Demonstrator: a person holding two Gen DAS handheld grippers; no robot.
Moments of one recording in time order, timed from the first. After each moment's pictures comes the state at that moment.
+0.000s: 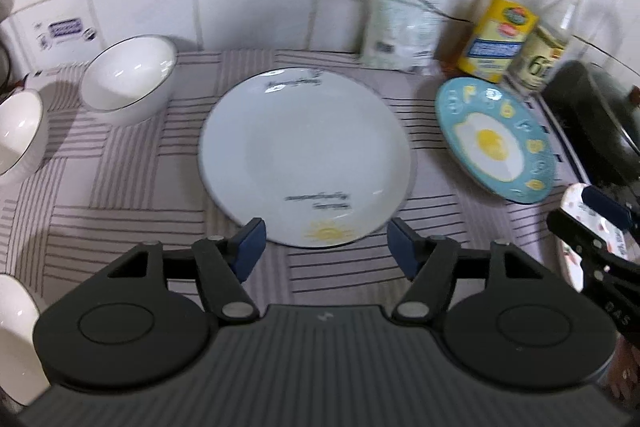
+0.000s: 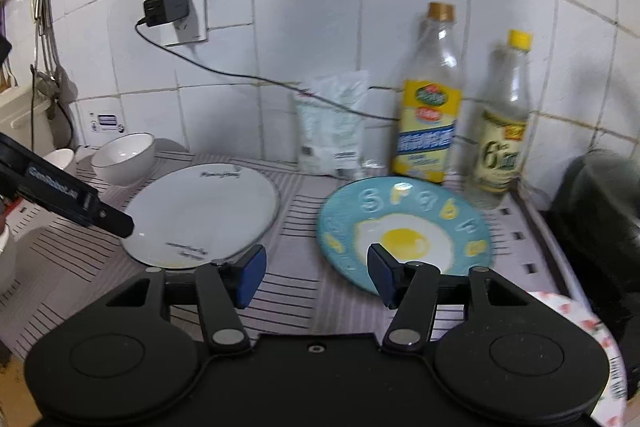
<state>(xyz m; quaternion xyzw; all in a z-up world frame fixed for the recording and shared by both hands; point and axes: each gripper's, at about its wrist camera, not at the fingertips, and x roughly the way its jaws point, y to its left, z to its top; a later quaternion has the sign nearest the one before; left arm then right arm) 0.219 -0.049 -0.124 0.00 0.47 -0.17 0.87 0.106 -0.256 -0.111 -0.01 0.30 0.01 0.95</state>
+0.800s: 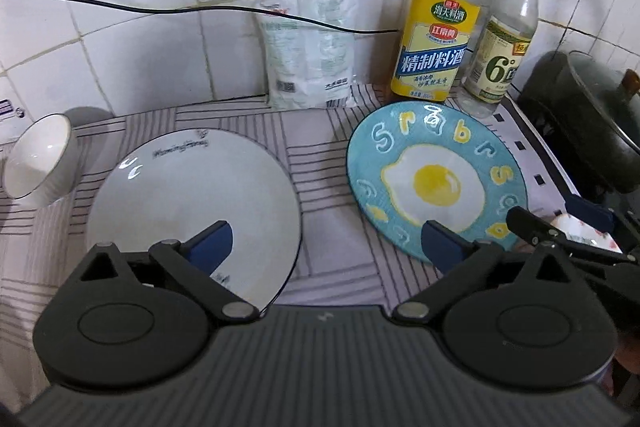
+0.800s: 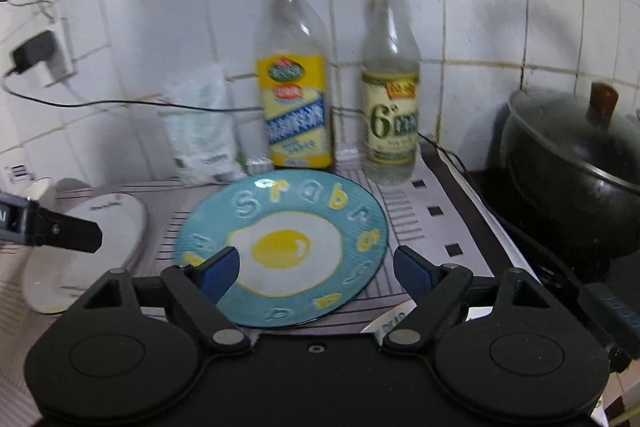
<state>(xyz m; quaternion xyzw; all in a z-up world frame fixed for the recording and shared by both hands) 0.248 -0.178 -0.133 0.04 0.42 -0.18 0.89 0.143 -0.358 -0.142 0.08 0.31 -0.09 0.94</state>
